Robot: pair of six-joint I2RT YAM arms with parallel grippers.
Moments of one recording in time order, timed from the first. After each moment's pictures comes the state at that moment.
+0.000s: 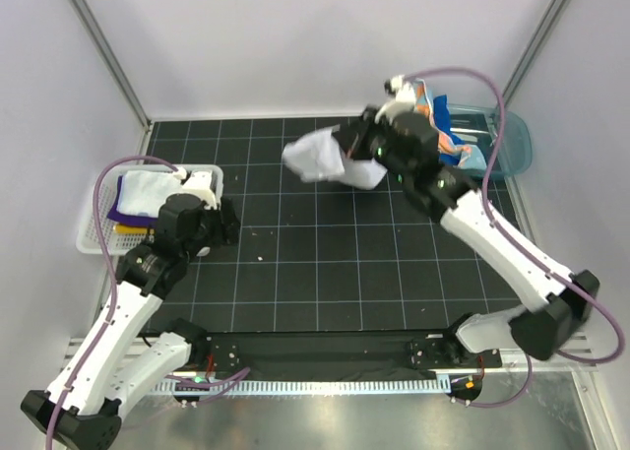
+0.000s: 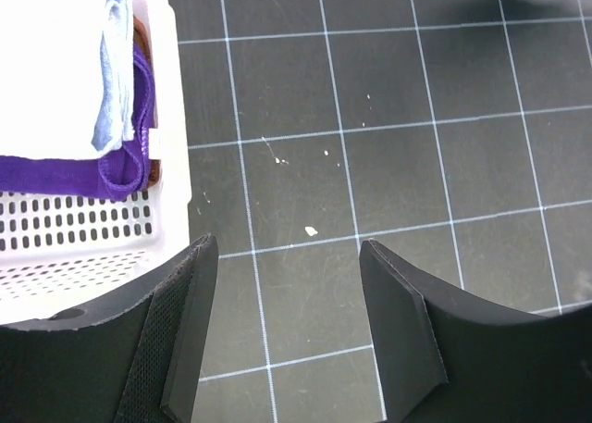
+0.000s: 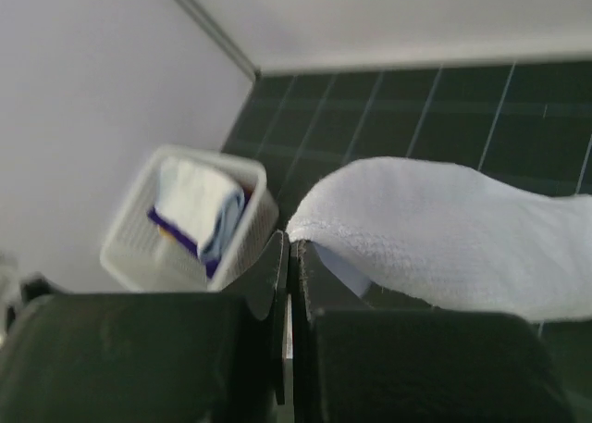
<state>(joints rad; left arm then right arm) -0.42 0.78 0.89 -0.67 -0.16 -0.27 0.59 1.41 1.53 -0.22 0.06 0.54</state>
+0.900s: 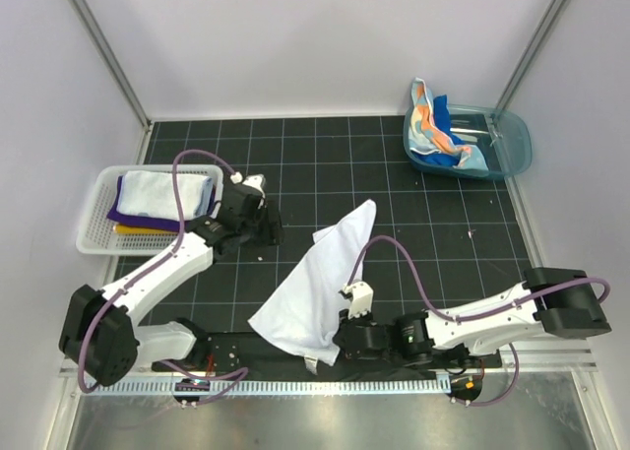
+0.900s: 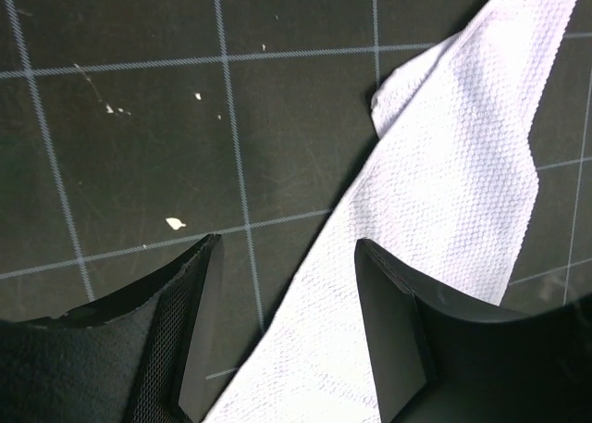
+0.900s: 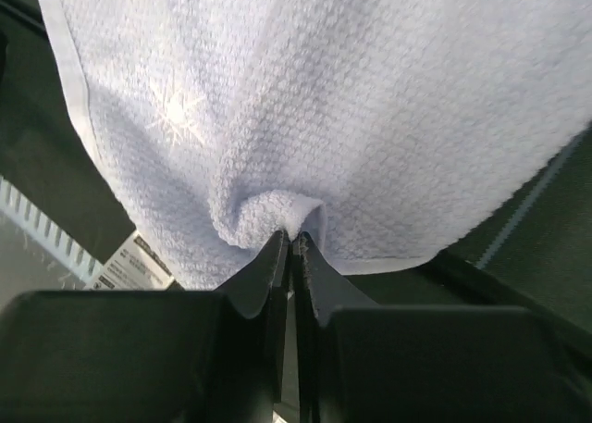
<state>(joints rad) -0.56 1.21 0.84 -0.45 -0.05 -0.55 1.63 1.18 0.41 -0.10 0.48 1.14</state>
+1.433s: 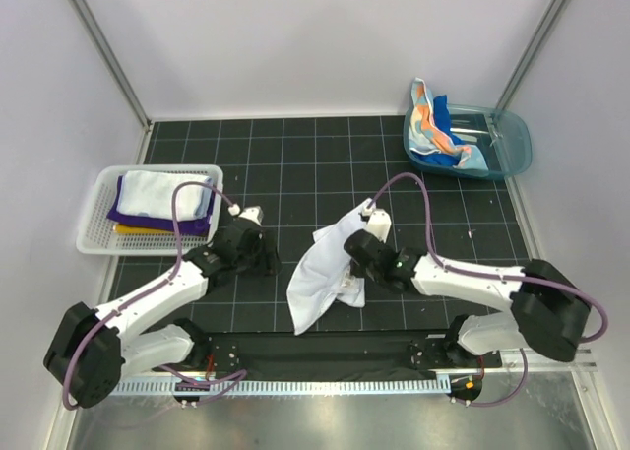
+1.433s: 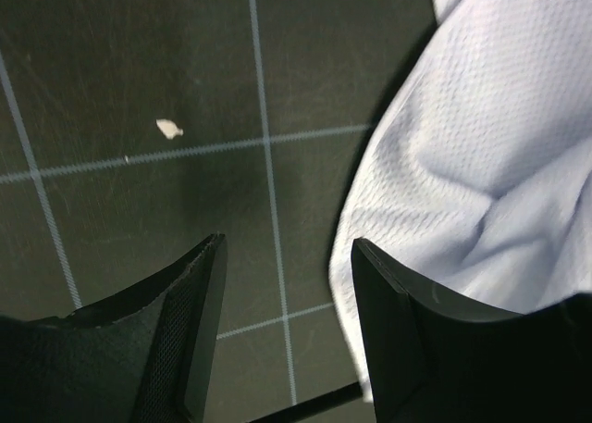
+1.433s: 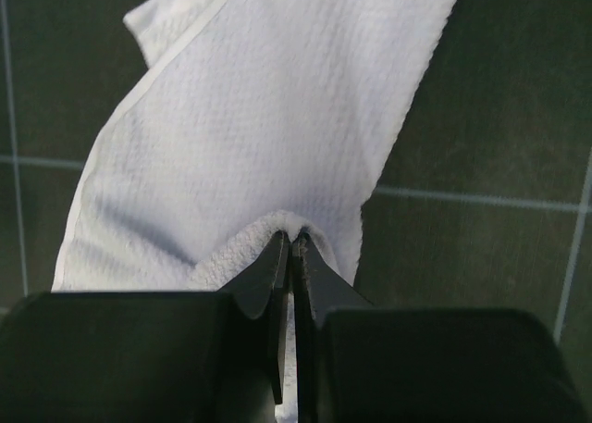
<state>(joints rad) -0.64 1.09 0.59 -0.38 -0.06 -0.64 0.97 1.28 0.64 -0.24 0.44 0.86</state>
